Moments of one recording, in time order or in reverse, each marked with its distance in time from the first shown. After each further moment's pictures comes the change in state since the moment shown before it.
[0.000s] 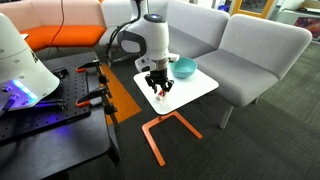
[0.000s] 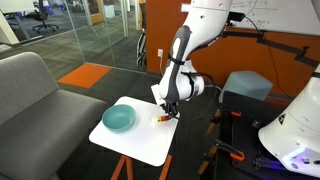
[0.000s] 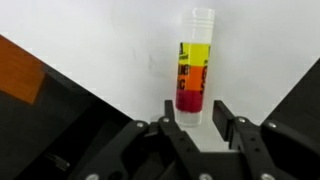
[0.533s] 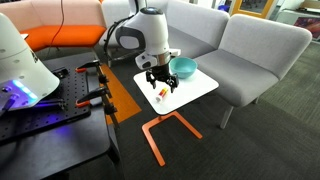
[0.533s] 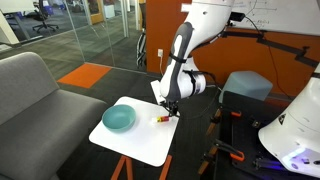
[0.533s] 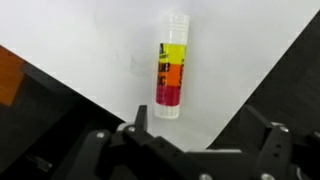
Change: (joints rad) arm 0.040 -0.045 -0.029 -0.029 0.002 0.059 0.000
